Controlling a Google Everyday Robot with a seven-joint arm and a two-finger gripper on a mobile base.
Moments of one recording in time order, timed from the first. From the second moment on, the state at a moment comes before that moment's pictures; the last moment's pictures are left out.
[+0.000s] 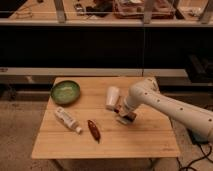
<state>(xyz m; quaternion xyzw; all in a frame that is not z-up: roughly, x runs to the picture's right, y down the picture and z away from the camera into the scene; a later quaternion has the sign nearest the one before) 0.110 0.125 0.838 0.03 -0.28 -0.89 0.37</state>
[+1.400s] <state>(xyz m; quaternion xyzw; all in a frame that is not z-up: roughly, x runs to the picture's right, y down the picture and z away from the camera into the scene) 0.138 0.079 0.826 0.05 -0.28 -0.89 0.36</state>
